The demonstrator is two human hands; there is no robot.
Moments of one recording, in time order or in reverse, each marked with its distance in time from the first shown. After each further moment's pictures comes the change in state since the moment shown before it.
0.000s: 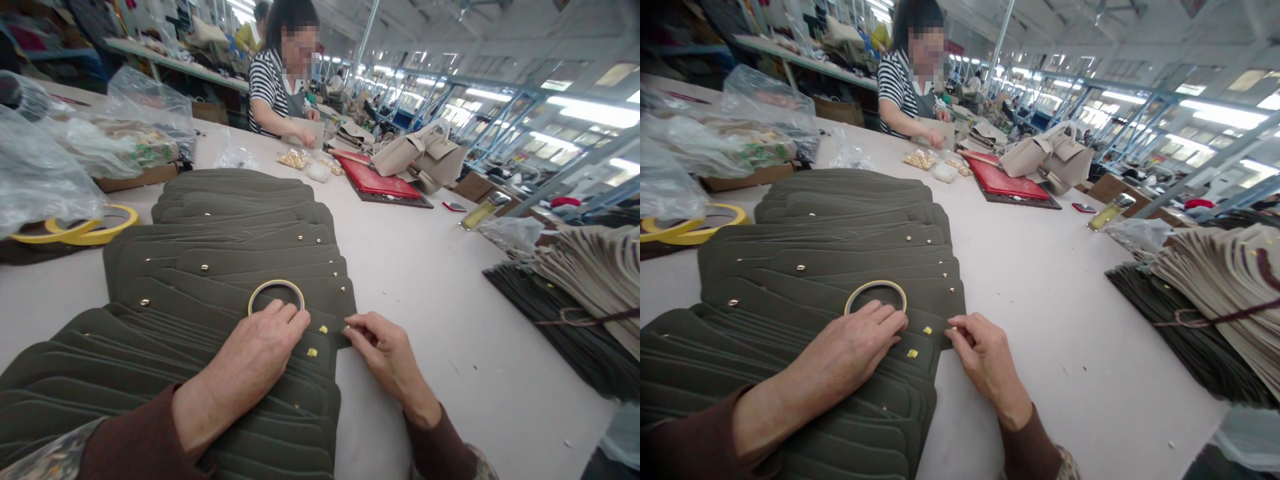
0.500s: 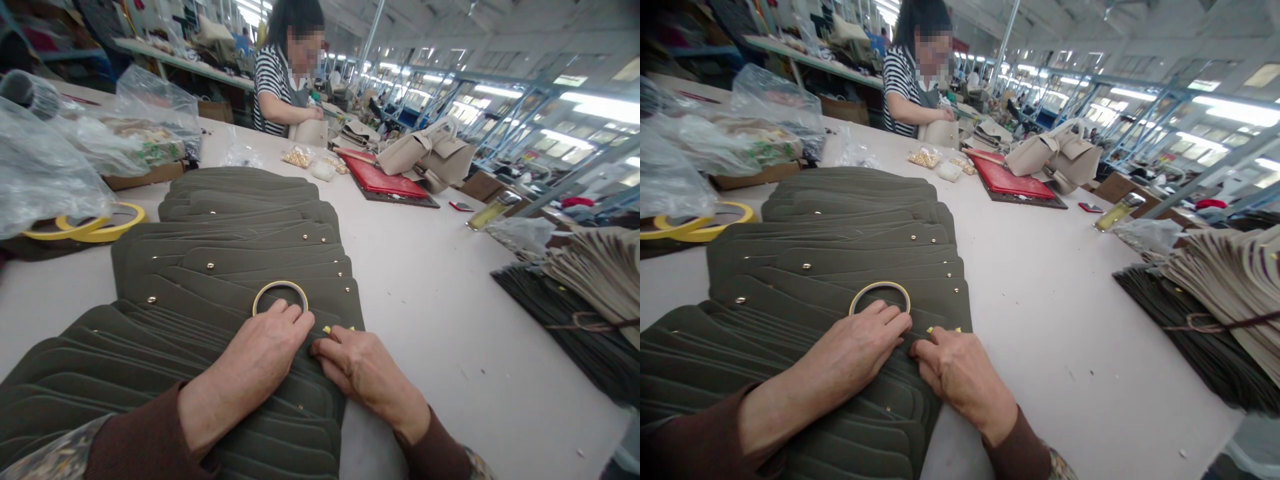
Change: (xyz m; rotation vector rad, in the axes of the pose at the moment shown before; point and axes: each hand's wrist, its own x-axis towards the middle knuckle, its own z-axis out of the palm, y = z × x) left_hand 0.001 -0.001 0.001 -0.019 -0.048 -0.004; right_hand 0.008 -0.031 0.016 -0.425 -0.459 -0.328
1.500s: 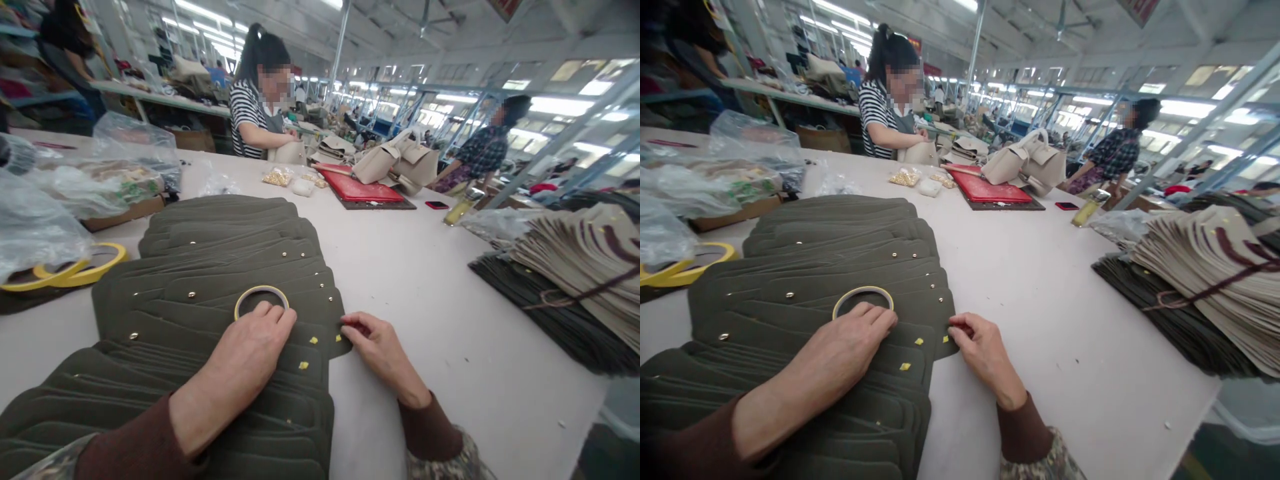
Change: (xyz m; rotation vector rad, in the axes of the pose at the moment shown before) left_hand 0.012 0.001 -0.023 0.135 -0.004 -0.043; right_hand -0.022 0.056 0.011 0.691 0.490 0.507
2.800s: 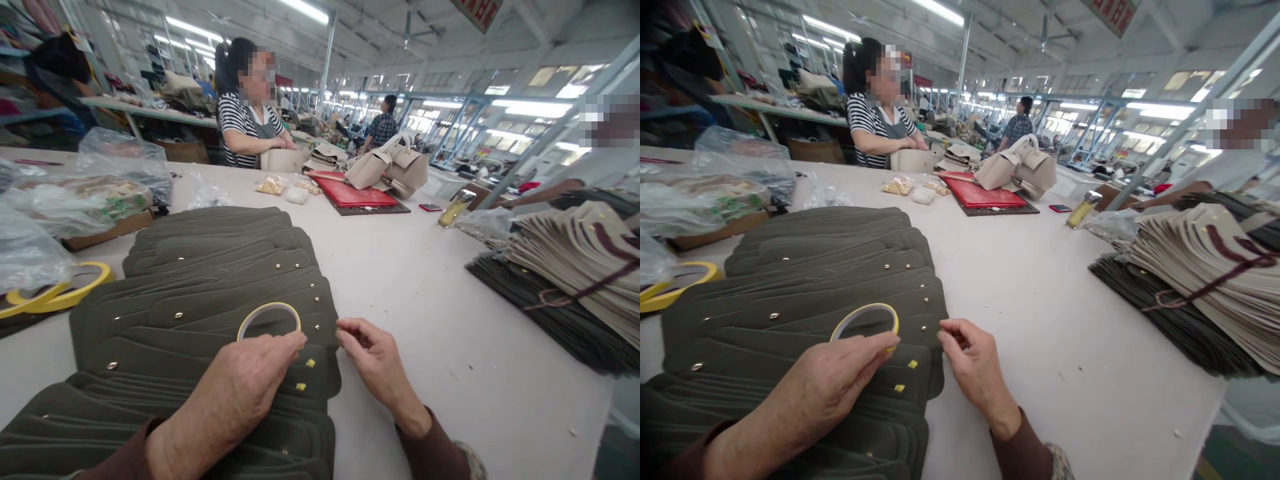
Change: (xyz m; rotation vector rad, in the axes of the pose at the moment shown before) left_hand -0.004 -0.015 0.024 -0.233 0.477 0.319; right_hand -0.003 -0.027 0.014 0.151 0.131 -0.075
